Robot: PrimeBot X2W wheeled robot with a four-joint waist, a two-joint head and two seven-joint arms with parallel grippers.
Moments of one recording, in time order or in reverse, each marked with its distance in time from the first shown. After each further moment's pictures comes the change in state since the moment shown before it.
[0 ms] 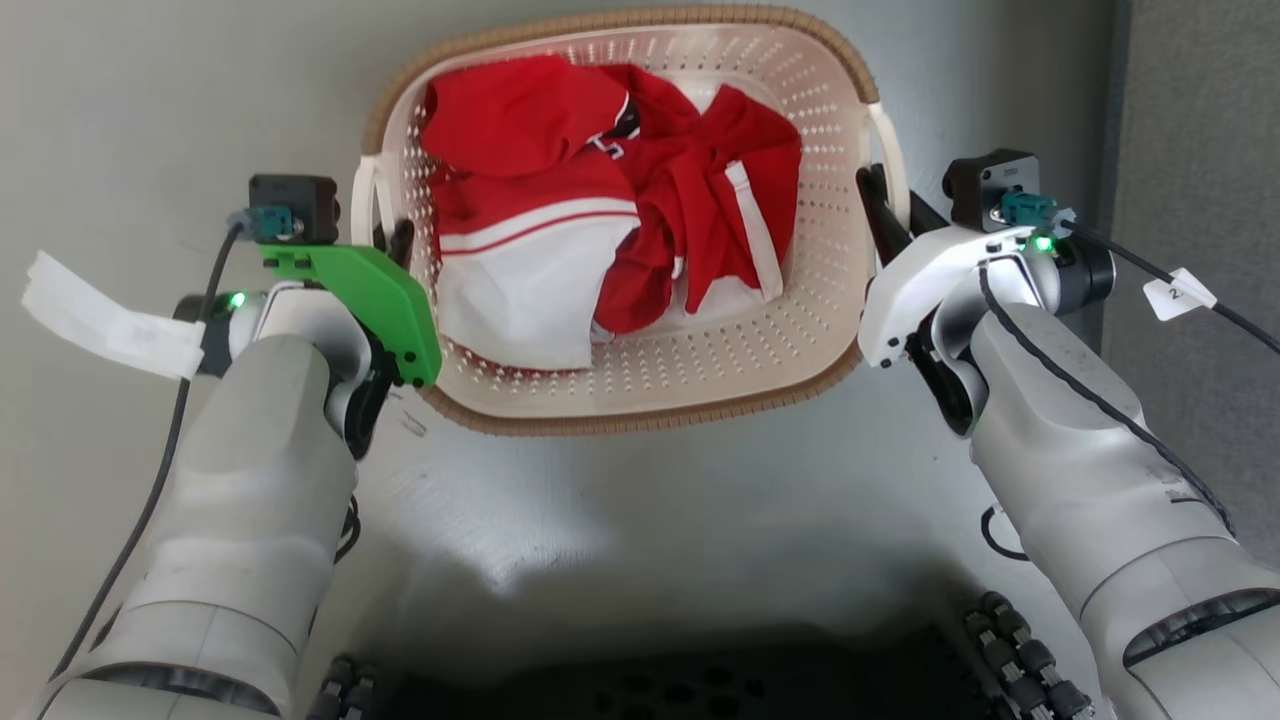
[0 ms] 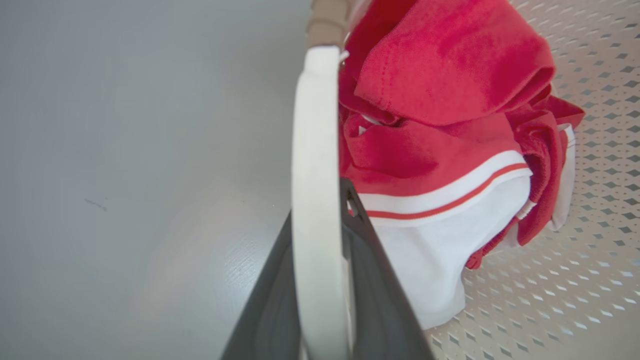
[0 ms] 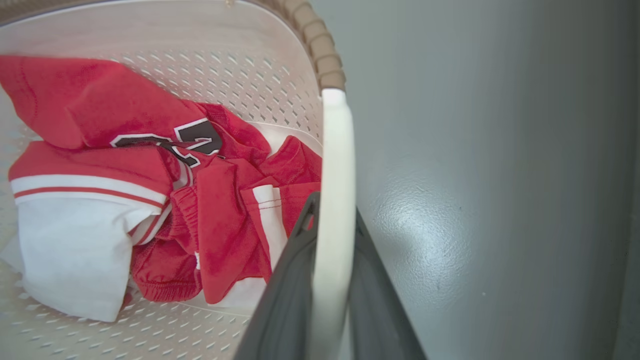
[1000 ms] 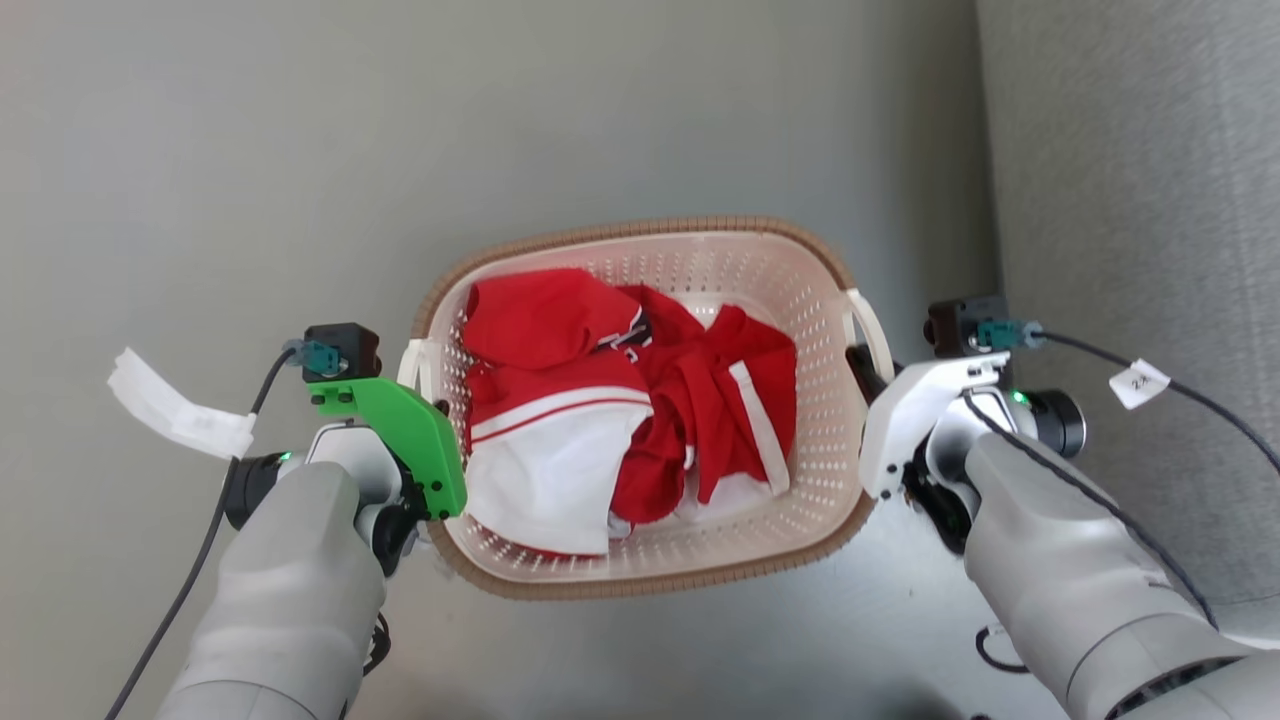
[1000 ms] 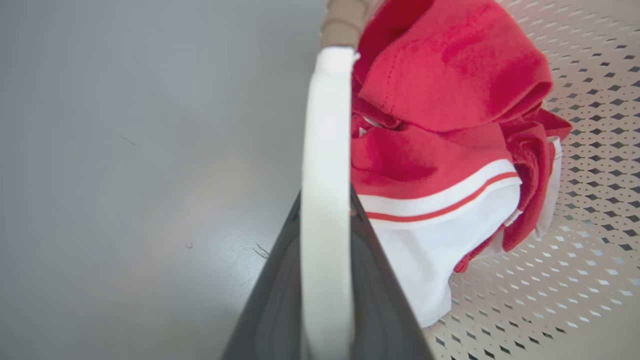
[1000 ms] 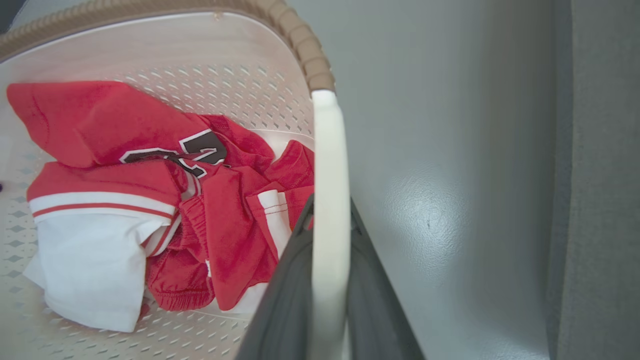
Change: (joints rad) left arm 0.128 -0.037 -0.026 0.141 -0.108 -0.012 0.123; right arm 0.094 0.035 0.009 0.208 0.100 0.079 0.075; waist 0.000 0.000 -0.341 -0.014
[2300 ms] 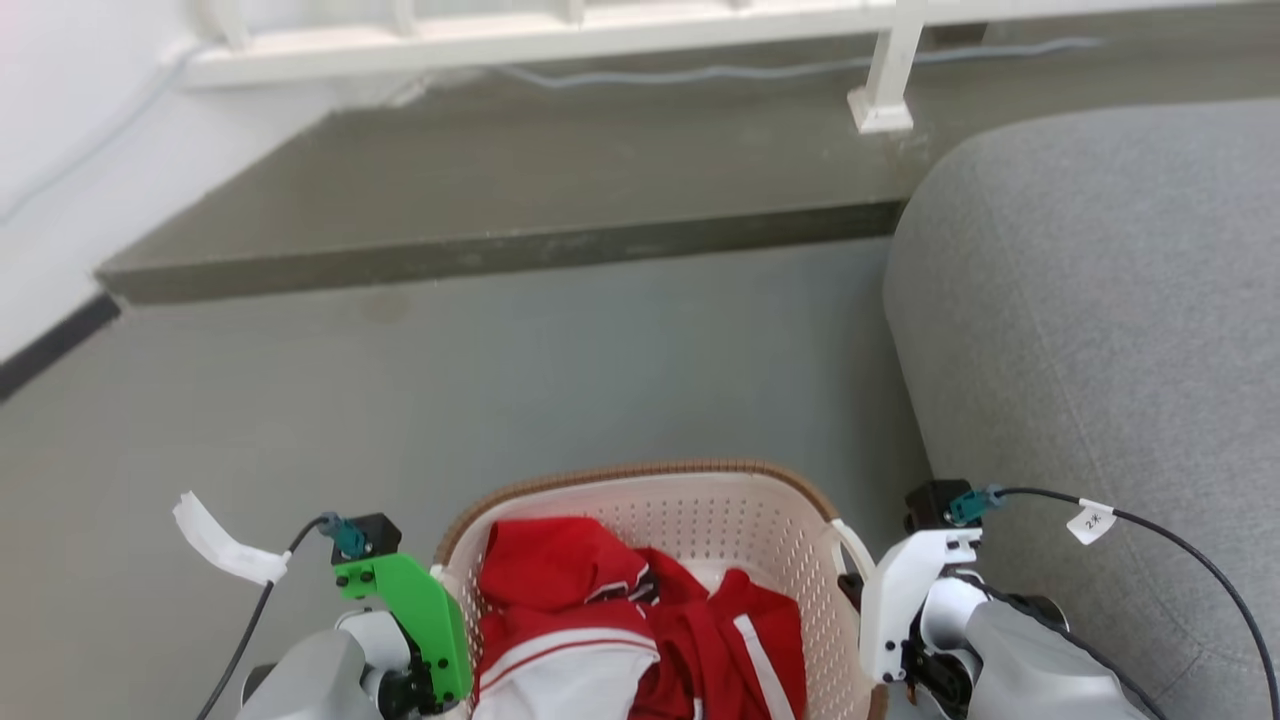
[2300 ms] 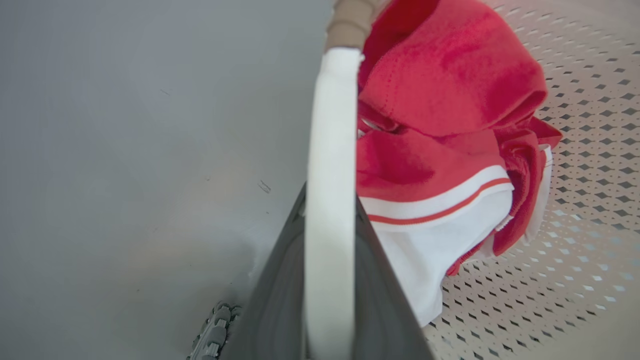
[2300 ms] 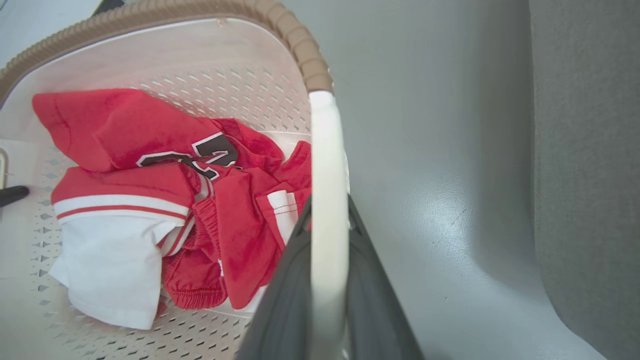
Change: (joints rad) left arm 0.220 0.005 -0.058 0.029 -0.116 0.000 0.219; right arm 0.261 -0.005 0.150 -0.052 0.238 0.002 0.241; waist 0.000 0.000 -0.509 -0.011
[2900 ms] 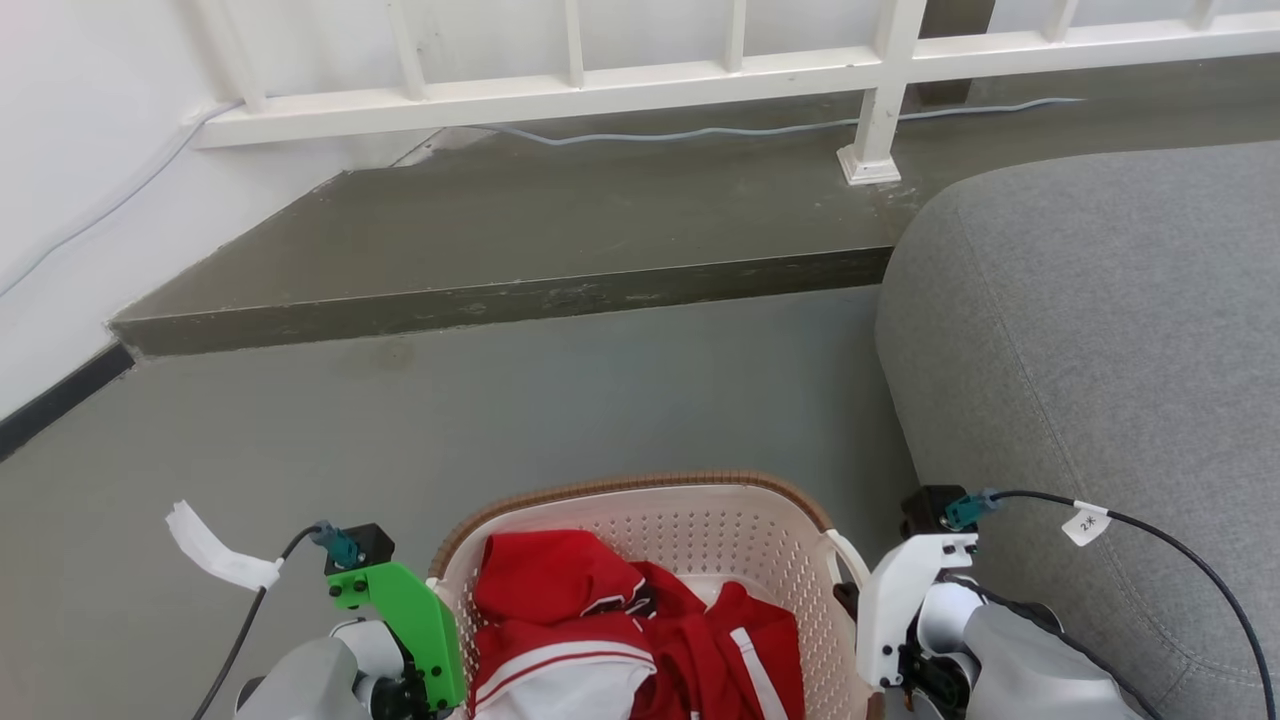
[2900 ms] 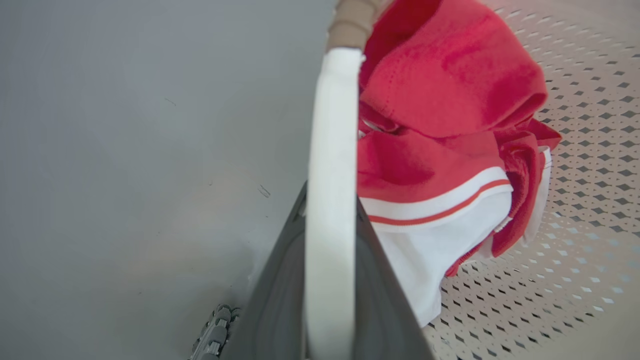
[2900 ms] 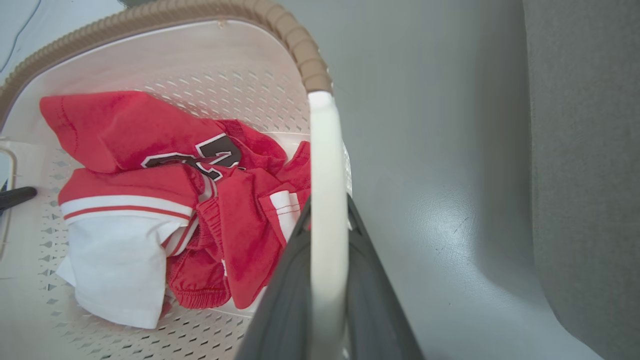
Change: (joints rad) left arm 0.015 0.008 -0.002 0.002 -0.021 0.000 0.029; right arm 0.011 -0.001 0.023 -0.008 0.039 0.000 0.033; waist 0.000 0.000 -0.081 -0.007
